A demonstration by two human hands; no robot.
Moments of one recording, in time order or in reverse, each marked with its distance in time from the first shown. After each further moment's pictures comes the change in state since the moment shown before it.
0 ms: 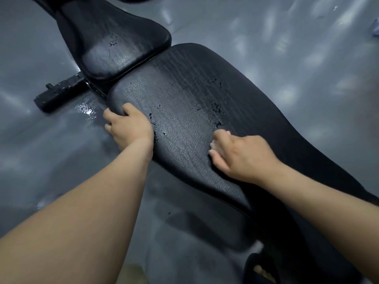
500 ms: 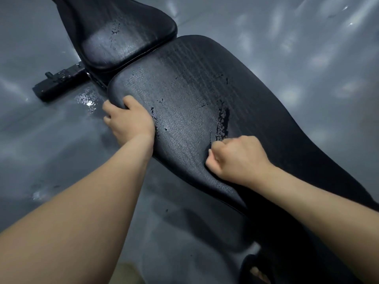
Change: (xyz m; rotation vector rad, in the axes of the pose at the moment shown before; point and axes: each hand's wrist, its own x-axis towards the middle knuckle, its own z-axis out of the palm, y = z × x) left_hand 0.006 -0.005 0.006 0.004 0.007 0.012; right_hand 0.019 -0.016 0.011 -0.034 -0.013 0.007
